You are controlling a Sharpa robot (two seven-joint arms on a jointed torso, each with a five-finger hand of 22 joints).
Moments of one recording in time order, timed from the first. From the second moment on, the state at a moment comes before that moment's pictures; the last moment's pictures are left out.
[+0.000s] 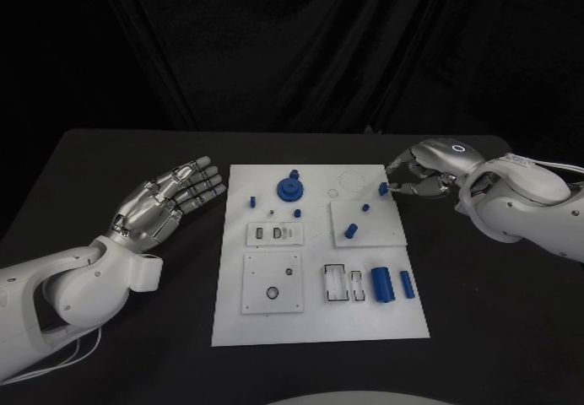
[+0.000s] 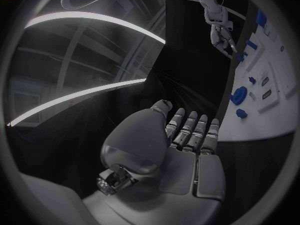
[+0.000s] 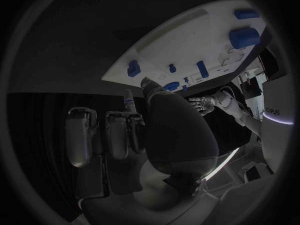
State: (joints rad) left arm 1.25 -1.03 -0.21 1.64 0.13 0.13 0.68; left_hand 1.43 0.23 0.00 0.14 0.64 0.48 0.16 0.08 0.05 0.29 0.27 0.29 0.05 0.22 0.28 0.24 0.05 0.09 0.17 0.29 0.11 0.04; right arm 1.42 -1.14 -0.25 1.59 -1.60 -0.46 -0.09; right_hand 1.36 -0.13 0.20 0.26 0.17 0.91 0.10 0.09 0.22 1.47 0.01 1.57 1.31 1.47 -0.05 1.57 1.31 0.03 1.46 0.06 1.49 1.31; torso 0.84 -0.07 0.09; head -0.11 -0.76
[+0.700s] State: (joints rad) left arm 1.25 -1.03 -0.21 1.64 0.13 0.14 0.68; left_hand 1.43 0.23 0.01 0.15 0.64 0.48 0.16 0.08 0.05 0.29 0.27 0.29 0.05 0.22 0.28 0.24 0.05 0.09 0.17 0.29 0.11 0.04; right arm 1.39 -1.12 -0.25 1.55 -1.60 -0.44 -0.10; right_hand 1.39 -0.14 0.19 0.27 0.15 0.89 0.10 0.07 0.20 1.47 0.01 1.57 1.31 1.47 -0.05 1.57 1.31 0.03 1.46 0.06 1.47 1.31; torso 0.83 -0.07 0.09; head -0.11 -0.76
